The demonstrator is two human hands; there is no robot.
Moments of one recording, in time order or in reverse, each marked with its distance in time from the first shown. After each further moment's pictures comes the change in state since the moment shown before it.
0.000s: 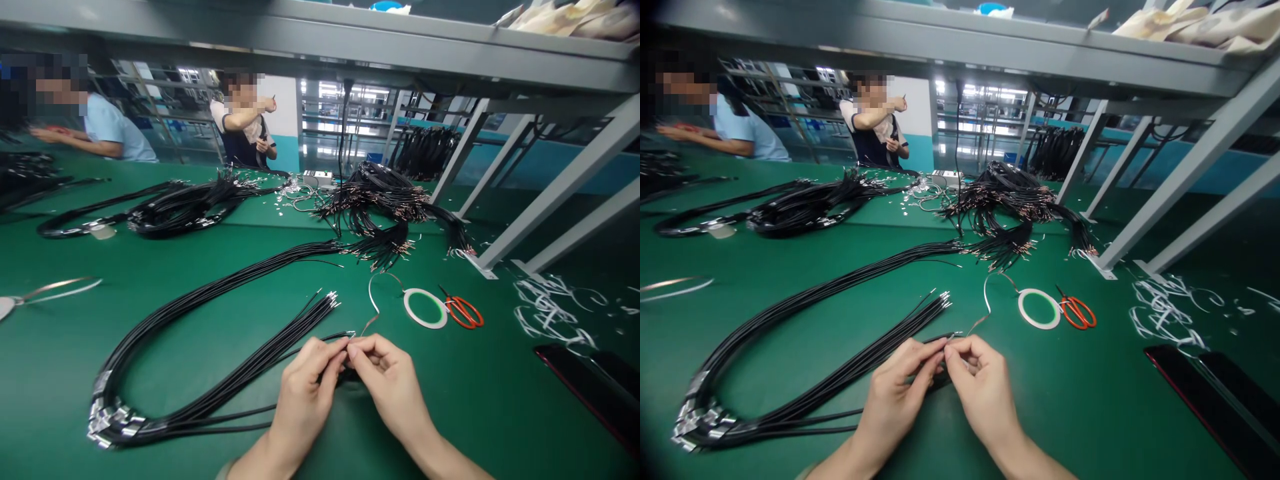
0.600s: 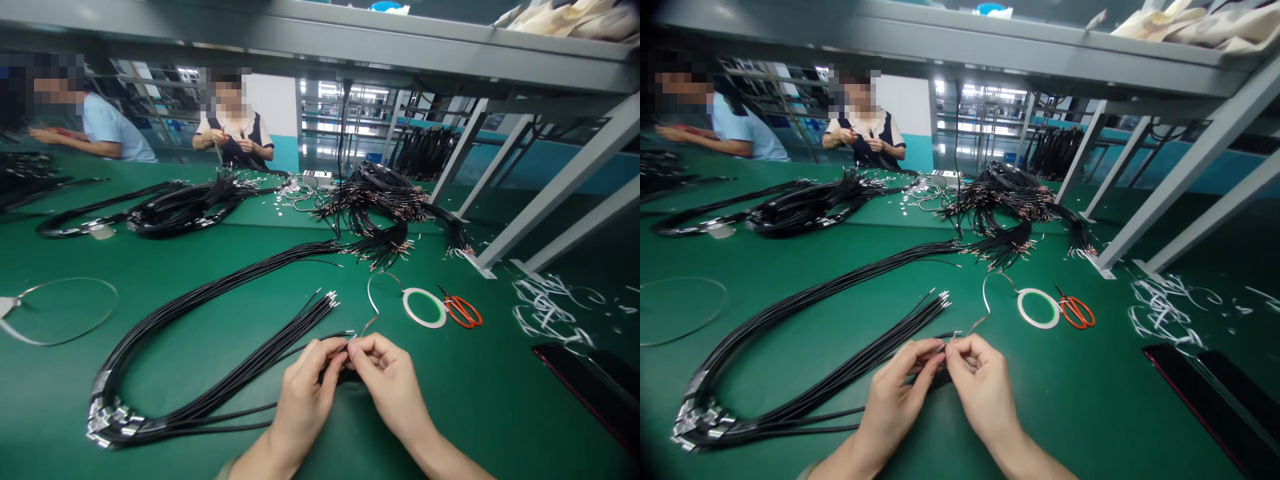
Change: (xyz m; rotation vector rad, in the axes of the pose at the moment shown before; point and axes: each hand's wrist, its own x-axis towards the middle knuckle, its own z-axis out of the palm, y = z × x) left_hand -0.004 -0.007 0.004 0.050 0.021 0.026; right_hand 0.000 0.000 0.000 -0.009 0.012 0.018
